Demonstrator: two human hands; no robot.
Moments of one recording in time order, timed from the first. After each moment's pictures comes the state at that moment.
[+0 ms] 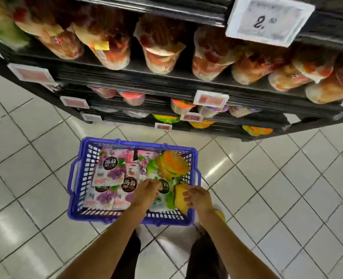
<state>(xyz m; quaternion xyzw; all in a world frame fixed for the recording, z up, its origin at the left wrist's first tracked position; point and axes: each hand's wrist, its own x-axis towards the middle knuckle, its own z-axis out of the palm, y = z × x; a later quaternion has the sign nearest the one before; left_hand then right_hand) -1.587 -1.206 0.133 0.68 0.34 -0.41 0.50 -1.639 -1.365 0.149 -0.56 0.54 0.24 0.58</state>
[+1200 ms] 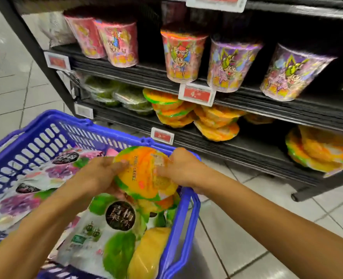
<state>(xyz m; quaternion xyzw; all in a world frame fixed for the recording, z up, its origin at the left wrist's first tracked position) -1.583 -1.238 -0.004 0.78 0.24 -0.15 0.56 -1.538 -1.428 -0.006 -0.87 -0.06 0.30 0.39</state>
